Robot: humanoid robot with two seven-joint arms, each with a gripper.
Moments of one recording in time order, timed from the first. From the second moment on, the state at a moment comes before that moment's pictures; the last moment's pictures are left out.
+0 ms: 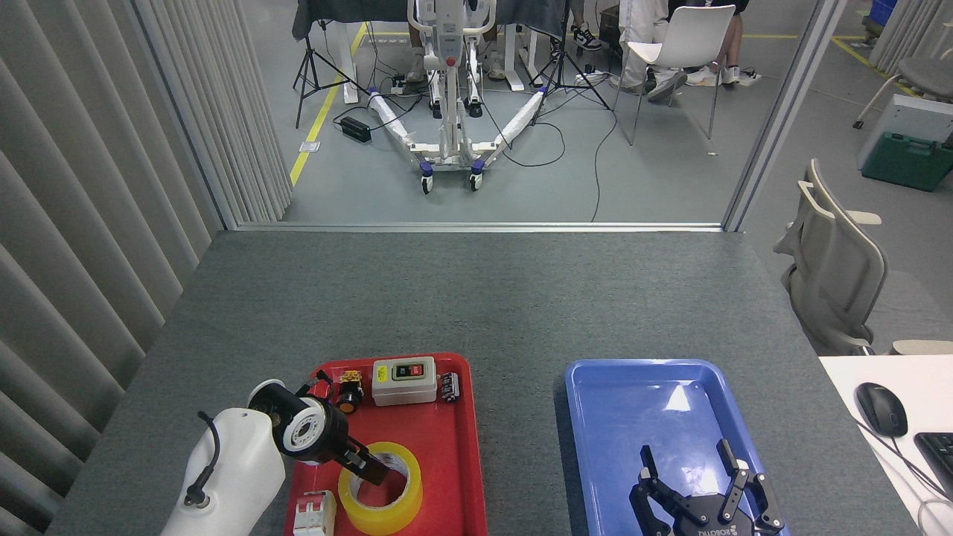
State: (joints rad) left arm -0.53 0.19 -0.33 -1.14 -1.14 -0.43 -1.23; right arm 0.26 -0.09 0.07 -1.74 1.45 0.03 -0.15
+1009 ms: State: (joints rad) left arm -0.40 0.02 -0.08 -1.28 -0.50 -0.78 -1.07; right arm 0.28 -0.10 0.07 -1.74 1.45 0.01 -0.18
